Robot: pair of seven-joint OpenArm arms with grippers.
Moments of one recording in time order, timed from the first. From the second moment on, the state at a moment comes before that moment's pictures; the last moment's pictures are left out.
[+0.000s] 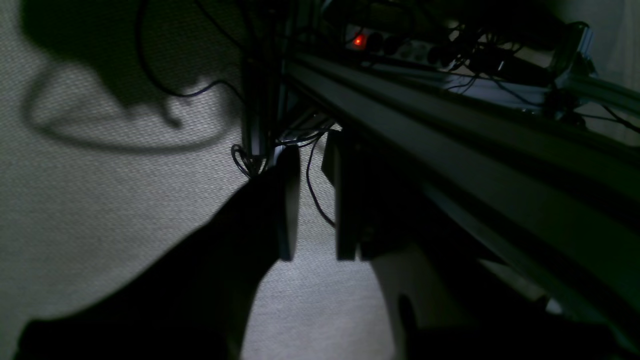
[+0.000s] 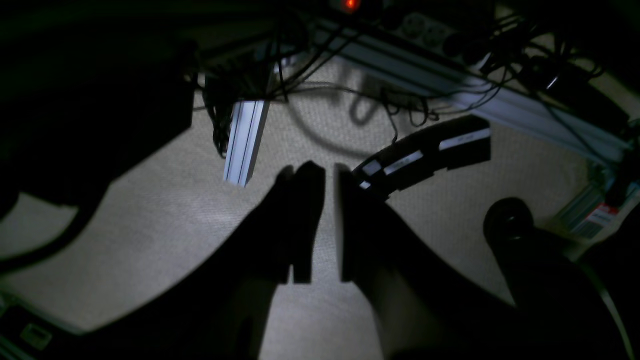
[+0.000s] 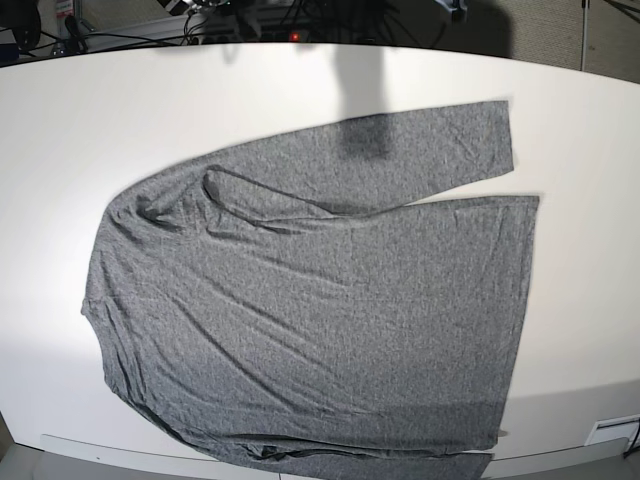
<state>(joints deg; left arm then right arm) 14.8 1.3 -26.0 19.2 11.4 -26.0 -7.3 -9.5 6.1 -3.6 18.4 -14.7 13.3 -5.2</state>
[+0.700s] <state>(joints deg) 44.8 1.6 -25.9 65.1 1.1 -38.0 -0.6 -36.2 23.6 -3.7 57.2 7.7 31.7 -15.3</state>
